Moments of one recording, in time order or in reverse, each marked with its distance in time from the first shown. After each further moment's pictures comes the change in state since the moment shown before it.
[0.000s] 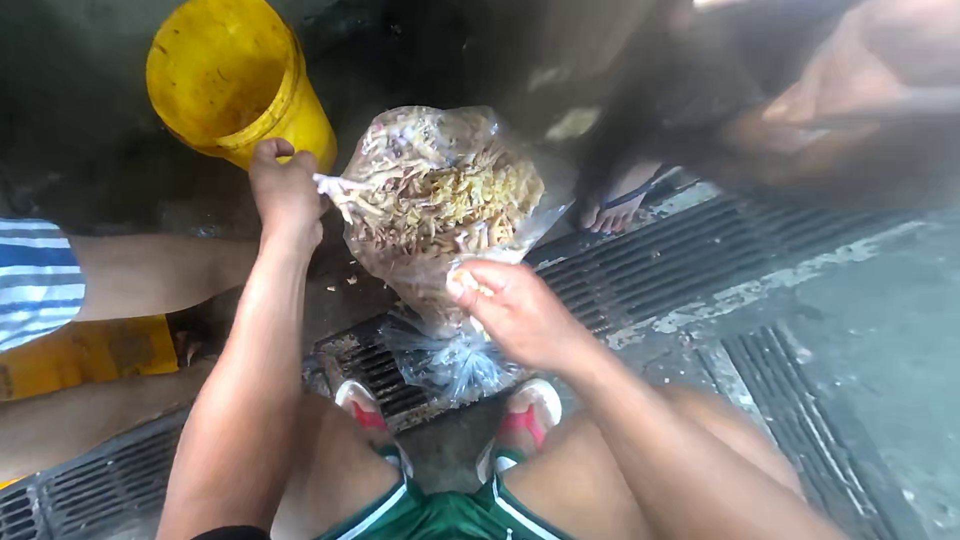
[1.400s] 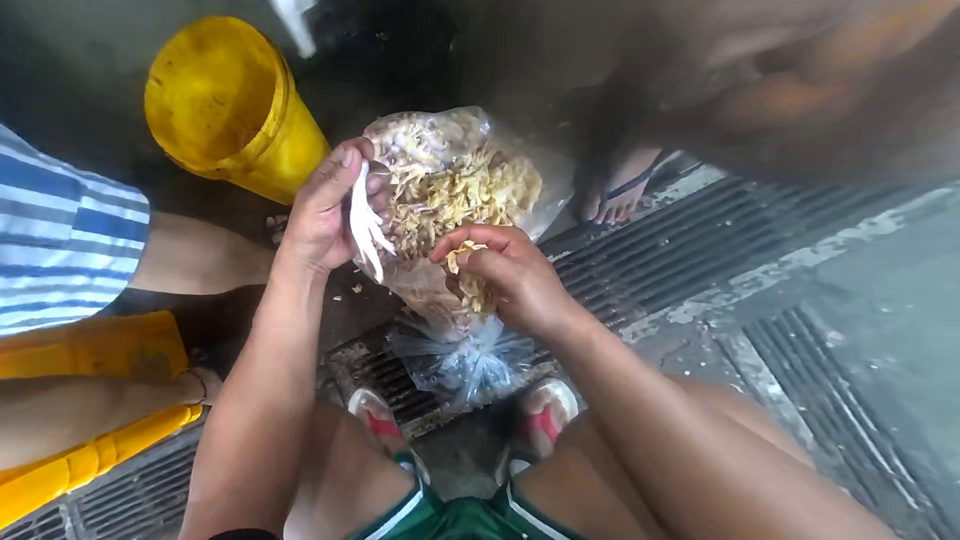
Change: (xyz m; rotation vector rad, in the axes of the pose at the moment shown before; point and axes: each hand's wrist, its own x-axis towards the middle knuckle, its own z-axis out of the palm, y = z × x) left_hand -0.003 -0.003 0.011 -0.681 -1.054 0.070; right_hand 0.029 0.008 -0.002 0.491 0.046 0.019
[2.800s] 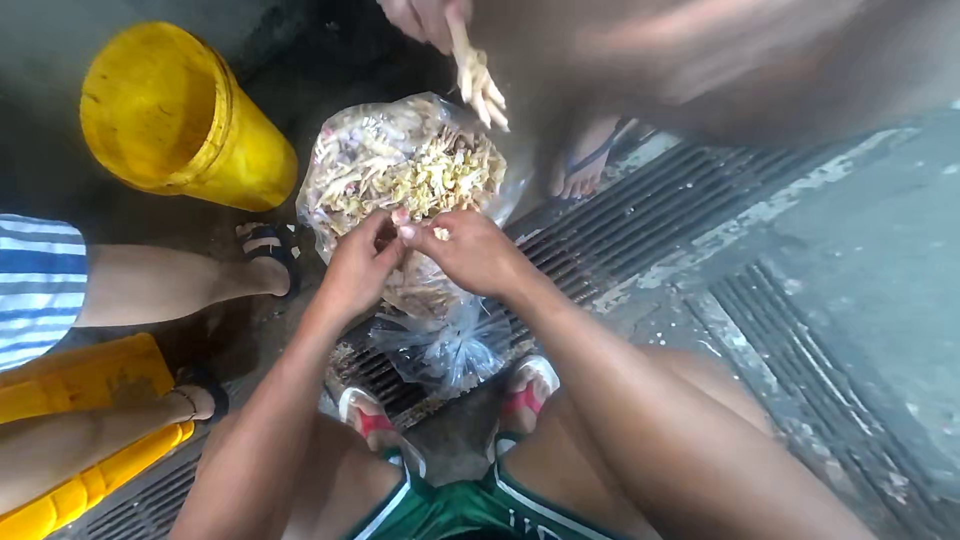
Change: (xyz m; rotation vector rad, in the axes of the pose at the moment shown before) left_hand -0.018 -0.067 0.060 1.131 0.161 -0.270; right_hand 0.016 -0.001 -0.032 -0.671 0.139 0.360
